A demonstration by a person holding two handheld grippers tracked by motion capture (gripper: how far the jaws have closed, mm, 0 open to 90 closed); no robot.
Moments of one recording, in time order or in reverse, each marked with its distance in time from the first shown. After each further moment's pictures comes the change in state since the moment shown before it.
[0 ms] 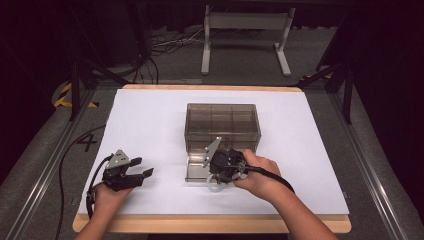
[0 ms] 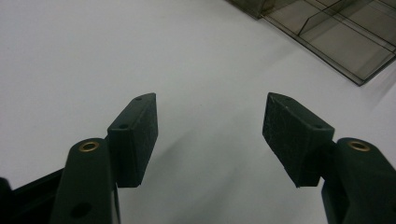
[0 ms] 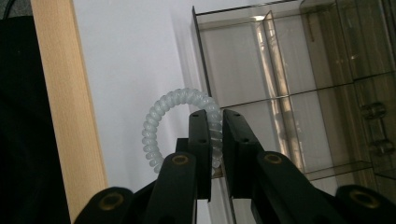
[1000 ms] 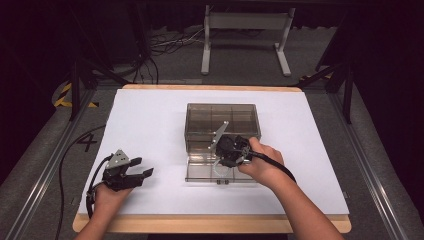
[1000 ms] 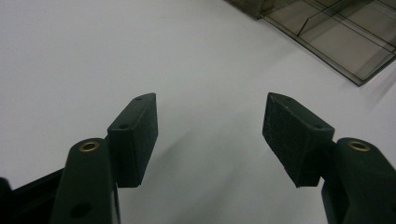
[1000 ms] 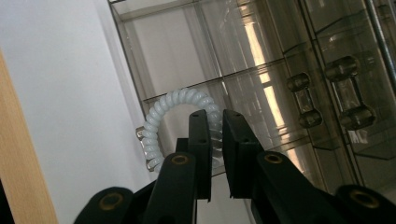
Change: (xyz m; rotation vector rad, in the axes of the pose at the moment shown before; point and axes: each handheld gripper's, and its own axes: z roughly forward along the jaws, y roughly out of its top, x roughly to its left) left arm 0.000 0.000 0.000 0.000 0.000 0.000; right arm -0.041 -0.009 0.002 0.026 -0.056 0.109
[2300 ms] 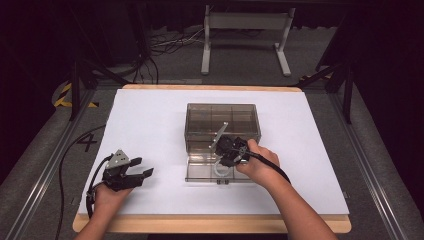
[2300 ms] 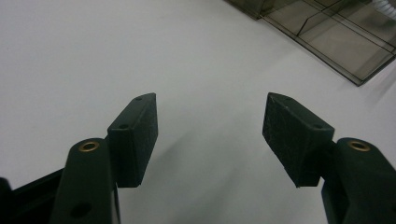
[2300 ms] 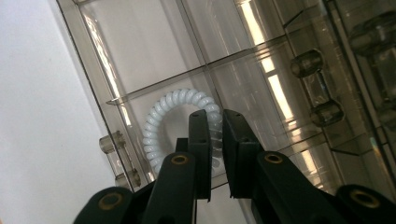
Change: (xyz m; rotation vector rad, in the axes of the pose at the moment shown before) left arm 0.000 0.000 0.000 0.000 -0.002 0.000; right arm -0.012 -0.007 0.034 0.027 0.007 0.068
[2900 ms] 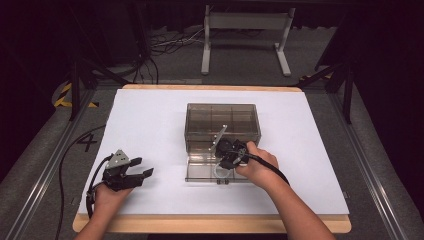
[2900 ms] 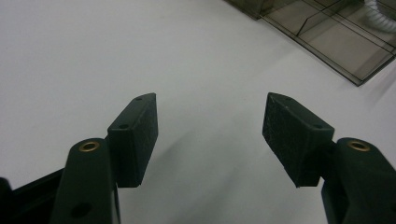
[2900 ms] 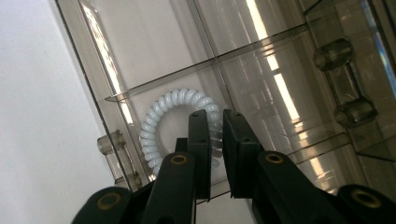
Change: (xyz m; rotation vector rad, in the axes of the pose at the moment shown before) left arm 0.000 0.000 0.000 0.000 -0.001 -0.002; right arm 0.001 -0.003 0.011 0.011 0.018 0.001
